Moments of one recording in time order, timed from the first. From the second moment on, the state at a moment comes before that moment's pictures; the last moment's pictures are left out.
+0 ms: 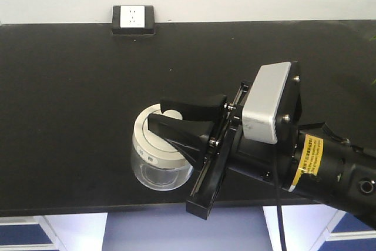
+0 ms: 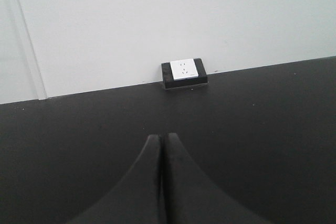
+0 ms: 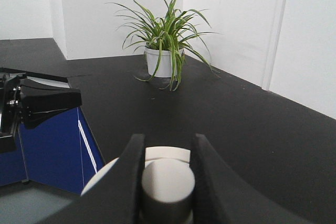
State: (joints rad) left arm -0.03 0.26 -0.13 0.09 -0.04 0.04; right arm 0.64 1.22 -0.68 -0.87 -0.67 0.70
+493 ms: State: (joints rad) left arm -0.03 0.26 -0.13 0.09 -0.04 0.04; right arm 0.64 1.22 -0.68 -0.87 -0.67 0.70
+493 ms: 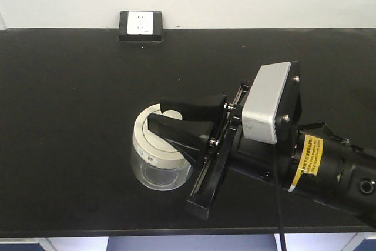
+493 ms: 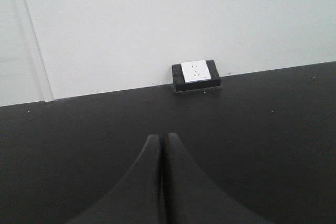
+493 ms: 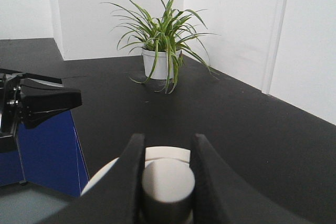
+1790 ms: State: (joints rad) left arm -0.03 0.26 -0.13 0.09 -0.04 0.04; right arm 0.64 1.22 -0.68 -0.87 -0.67 0.70
